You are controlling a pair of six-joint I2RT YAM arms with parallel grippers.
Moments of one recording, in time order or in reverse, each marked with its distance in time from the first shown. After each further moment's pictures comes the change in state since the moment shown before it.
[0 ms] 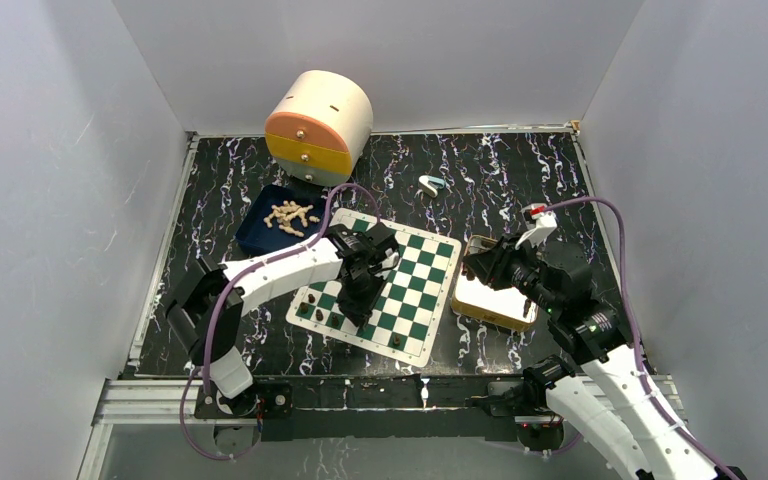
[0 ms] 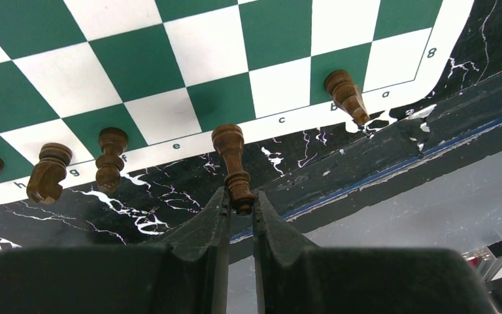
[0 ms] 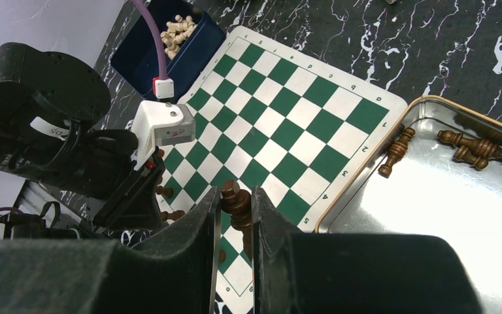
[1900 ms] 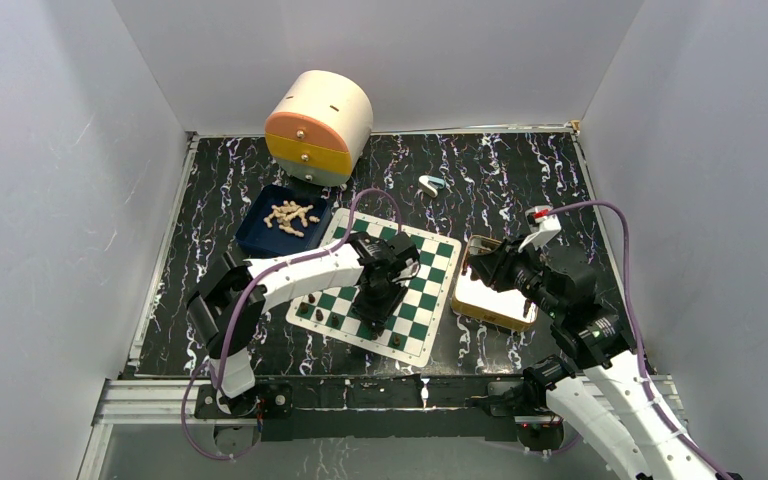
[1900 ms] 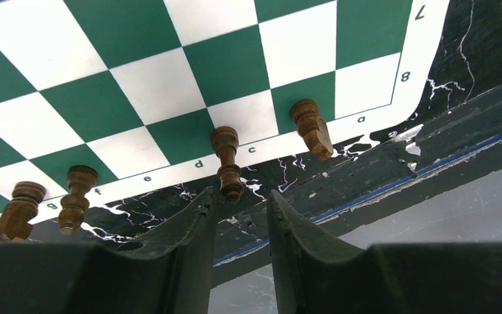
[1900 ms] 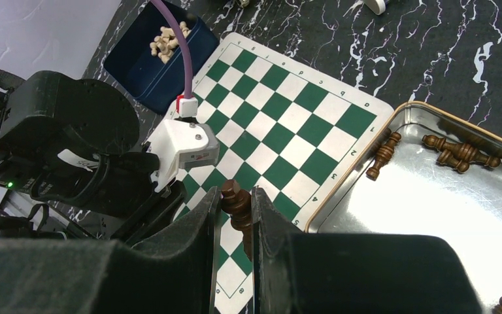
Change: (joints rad) left arm -0.086 0.104 0.064 0.039 -0.028 -0.016; right arm 0.000 -0.034 -0.007 -0.011 0.026 -0.037
